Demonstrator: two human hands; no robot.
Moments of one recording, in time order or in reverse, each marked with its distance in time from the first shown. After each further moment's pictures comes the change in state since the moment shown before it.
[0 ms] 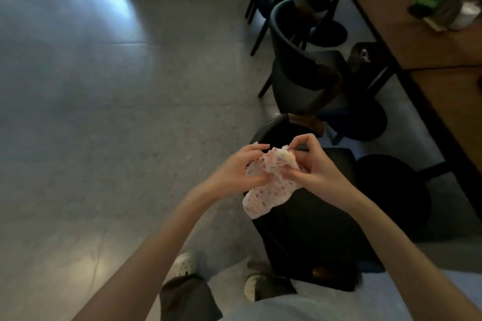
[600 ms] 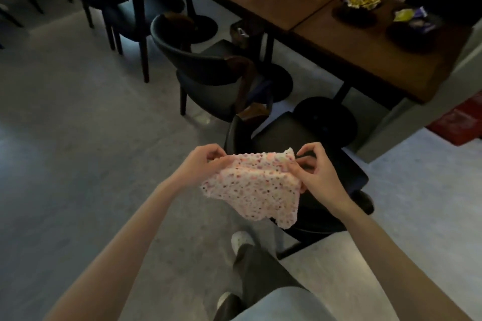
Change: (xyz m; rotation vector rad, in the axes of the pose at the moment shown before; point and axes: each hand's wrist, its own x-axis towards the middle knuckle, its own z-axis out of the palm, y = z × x) left_hand 0.092 -0.044 -0.109 0.174 -0.403 0.084; right_hand -0.003 0.021 0.097 0.115 1.008 0.272
